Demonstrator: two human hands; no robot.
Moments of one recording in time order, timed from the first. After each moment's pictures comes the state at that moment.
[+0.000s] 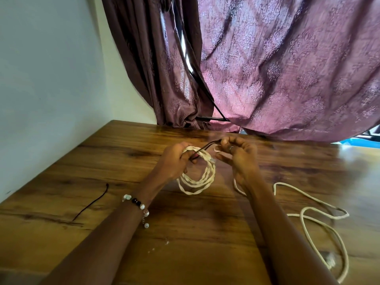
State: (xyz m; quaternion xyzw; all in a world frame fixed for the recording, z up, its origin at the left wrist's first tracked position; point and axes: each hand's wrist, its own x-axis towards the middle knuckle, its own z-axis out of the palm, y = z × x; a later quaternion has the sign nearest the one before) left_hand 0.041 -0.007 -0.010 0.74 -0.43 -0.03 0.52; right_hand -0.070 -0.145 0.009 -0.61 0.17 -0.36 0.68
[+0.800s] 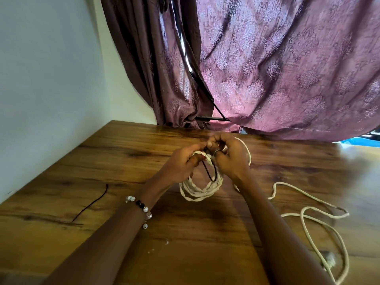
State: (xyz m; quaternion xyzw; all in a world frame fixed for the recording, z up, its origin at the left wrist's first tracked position) left_hand 0.025 -0.010 -0.007 0.70 -0.51 -0.06 0.50; right_hand -0.067 -0.136 0.010 -0.84 0.09 -0.42 0.35
